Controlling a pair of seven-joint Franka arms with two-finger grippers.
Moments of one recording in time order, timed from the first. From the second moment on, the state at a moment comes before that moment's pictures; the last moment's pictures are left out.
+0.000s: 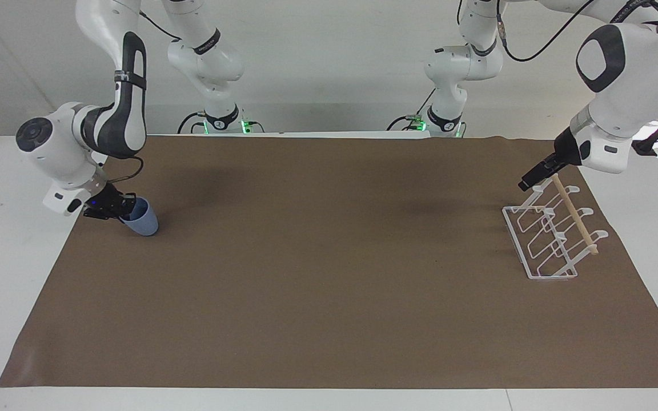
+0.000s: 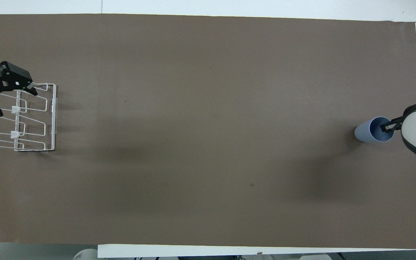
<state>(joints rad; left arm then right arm) -0.07 0.07 0.00 -1.60 -0.13 1.53 -0.60 -0.32 0.12 0.01 -2.08 -0.02 2.08 -0.62</state>
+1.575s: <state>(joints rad) -0.42 0.07 -0.01 -1.69 -0.56 1.90 -1.76 0.37 0.10 0.09 -1.94 1.28 2.26 0.06</state>
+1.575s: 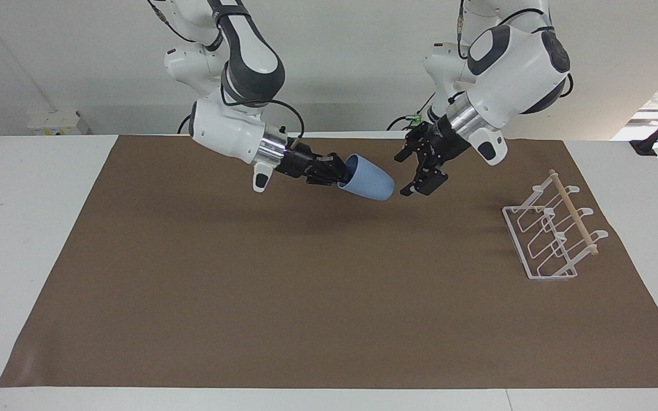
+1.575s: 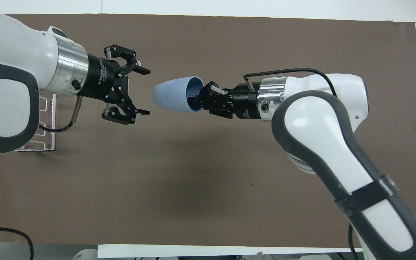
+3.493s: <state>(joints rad) -0.50 0.16 0.00 -1.74 0.48 1.49 -1.80 -0.08 -0.03 0.07 -1.86 0.45 1.85 0.06</state>
